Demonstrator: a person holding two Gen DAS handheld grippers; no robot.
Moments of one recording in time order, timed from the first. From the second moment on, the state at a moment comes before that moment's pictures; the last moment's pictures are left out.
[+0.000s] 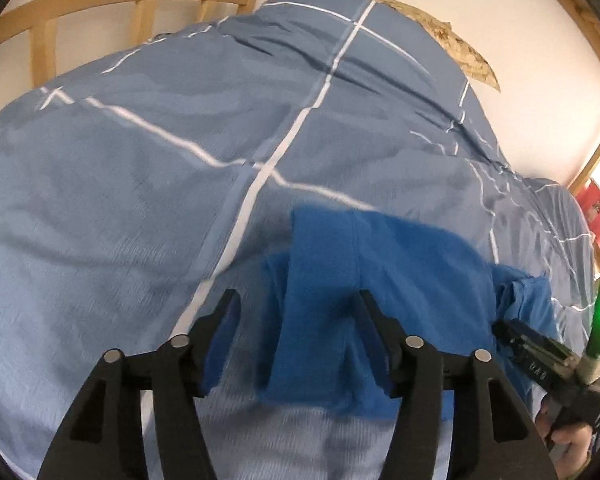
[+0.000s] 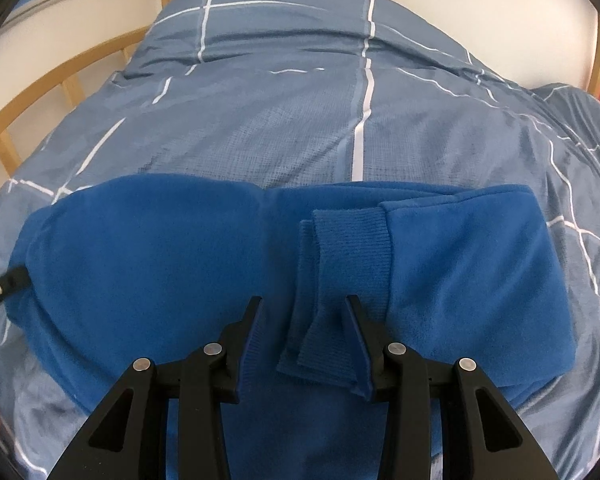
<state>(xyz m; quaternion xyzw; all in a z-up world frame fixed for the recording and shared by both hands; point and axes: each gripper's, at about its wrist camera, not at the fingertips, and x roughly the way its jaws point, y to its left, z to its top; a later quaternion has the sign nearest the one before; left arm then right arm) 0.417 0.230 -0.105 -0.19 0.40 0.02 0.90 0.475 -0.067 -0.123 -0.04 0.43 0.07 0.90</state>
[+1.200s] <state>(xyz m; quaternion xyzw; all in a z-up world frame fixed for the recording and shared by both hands) 0.431 0.145 0.006 -0.08 0.40 -0.03 0.91 0.461 -0.114 -0.092 0.05 0.40 0.15 0.90</state>
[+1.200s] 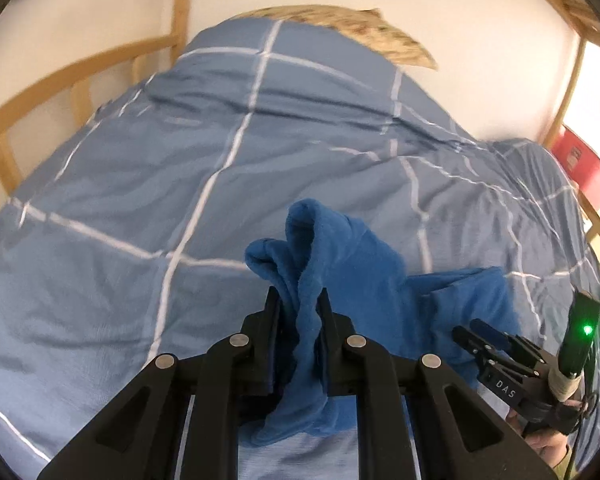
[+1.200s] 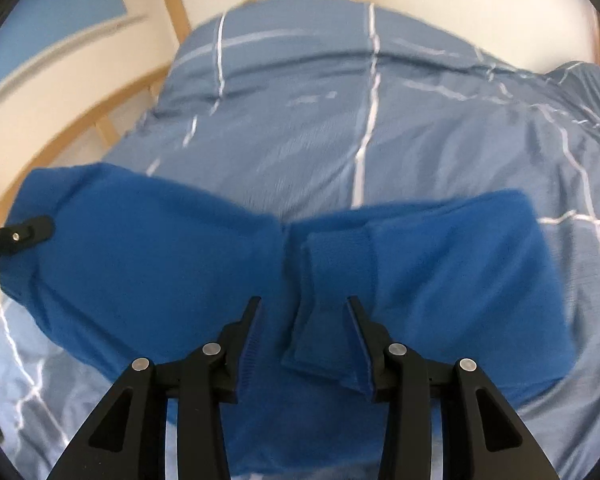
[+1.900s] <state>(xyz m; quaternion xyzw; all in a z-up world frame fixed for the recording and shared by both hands) 0.491 -0.120 -0.011 0.00 0.44 -0.12 0.89 0.467 -0.280 -0.067 0.04 0.42 0.08 0.90</state>
